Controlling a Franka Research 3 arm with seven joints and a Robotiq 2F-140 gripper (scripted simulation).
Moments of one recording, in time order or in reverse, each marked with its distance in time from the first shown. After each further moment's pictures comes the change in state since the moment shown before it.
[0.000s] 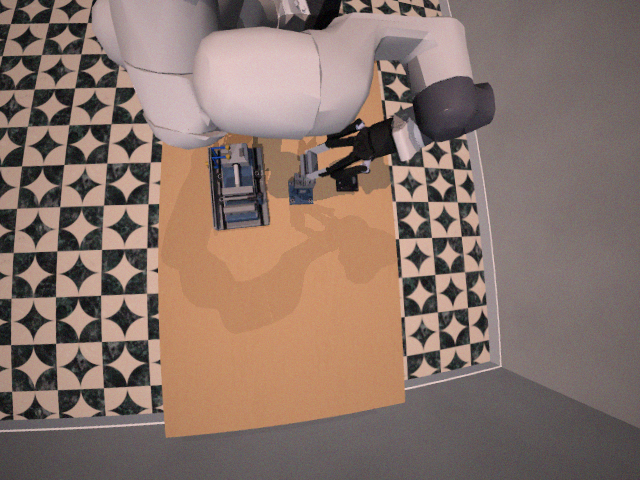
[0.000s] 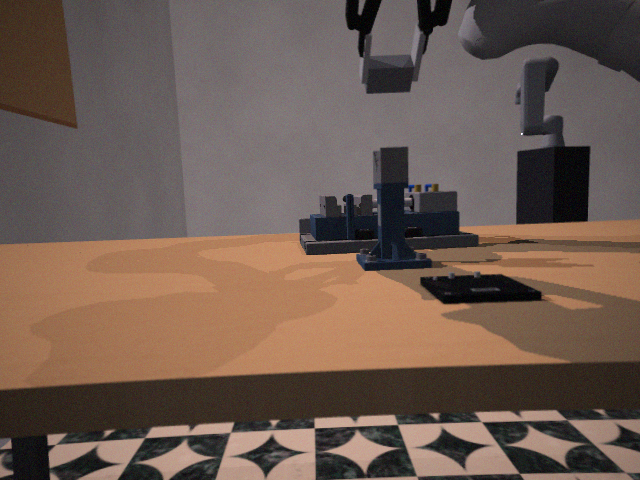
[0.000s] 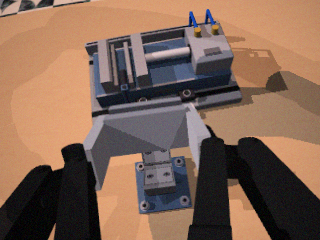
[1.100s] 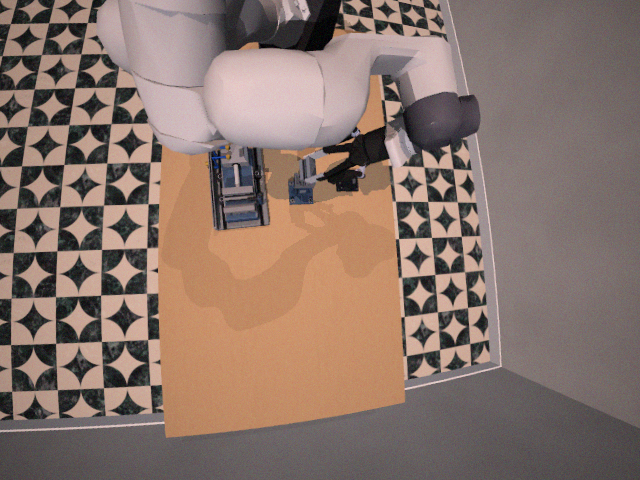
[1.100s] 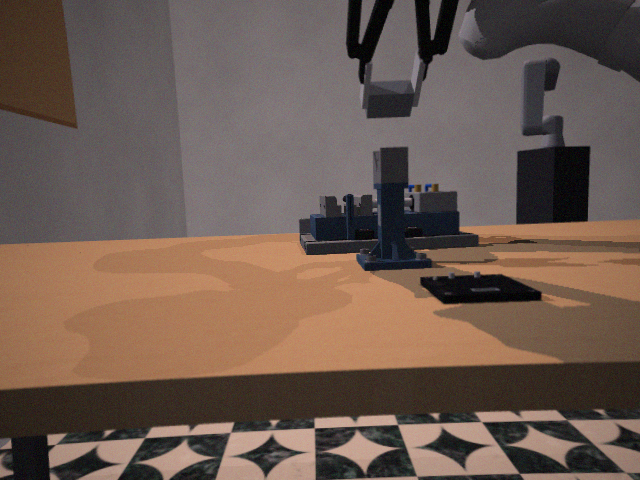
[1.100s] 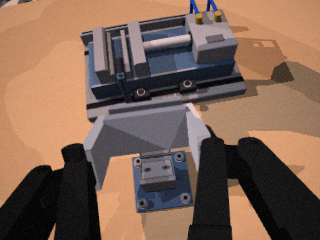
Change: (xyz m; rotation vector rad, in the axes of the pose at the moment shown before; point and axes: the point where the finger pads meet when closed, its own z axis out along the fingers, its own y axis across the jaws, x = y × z) arm -0.023 0.000 0.023 0.000 0.001 0.000
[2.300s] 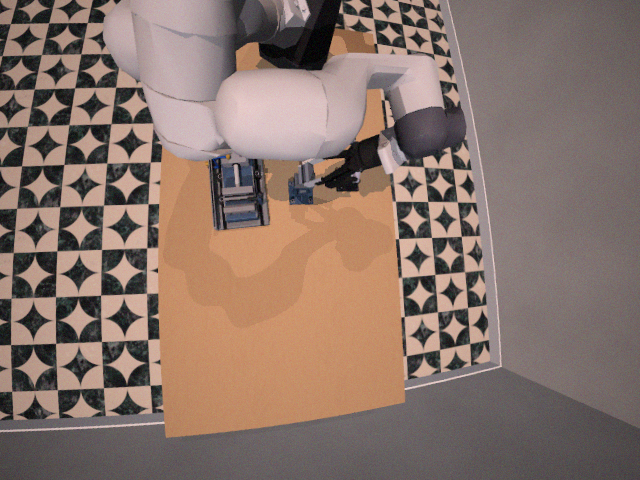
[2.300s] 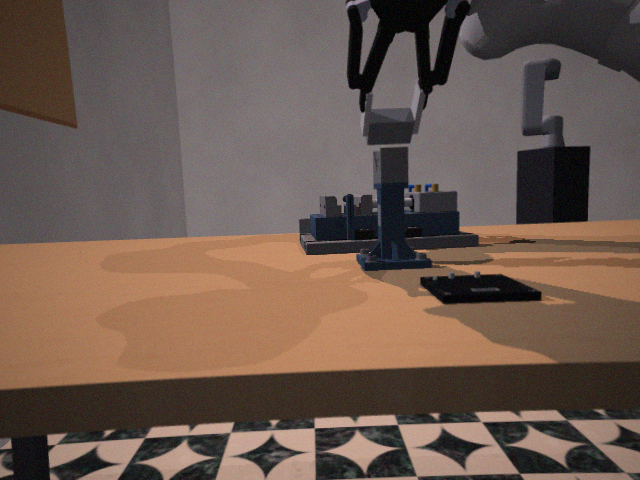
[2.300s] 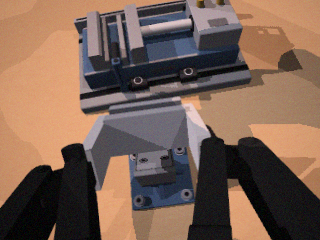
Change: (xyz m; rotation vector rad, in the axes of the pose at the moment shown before) arm -0.026 0.000 0.025 0.000 0.000 0.000
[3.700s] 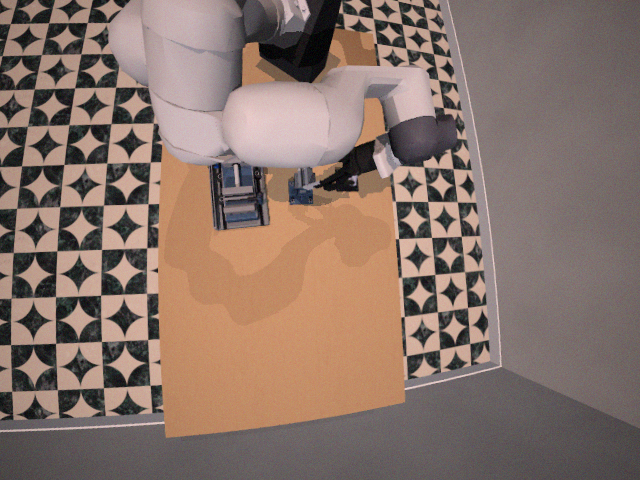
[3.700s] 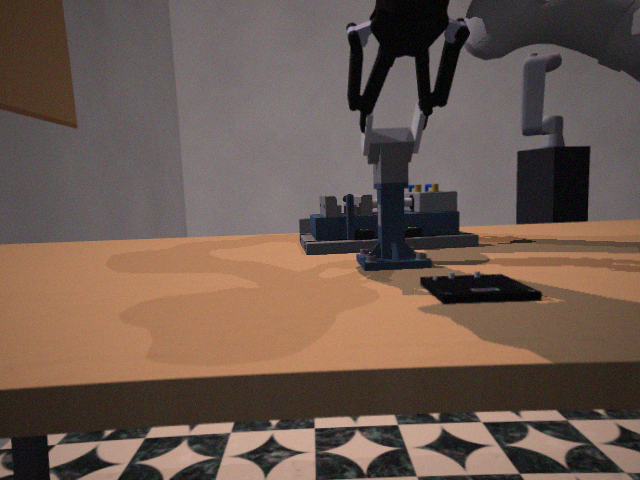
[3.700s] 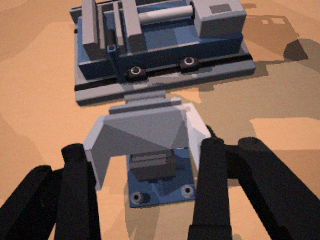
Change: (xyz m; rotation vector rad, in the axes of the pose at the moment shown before) arm -0.019 0.000 0.018 0.000 -0.002 0.001
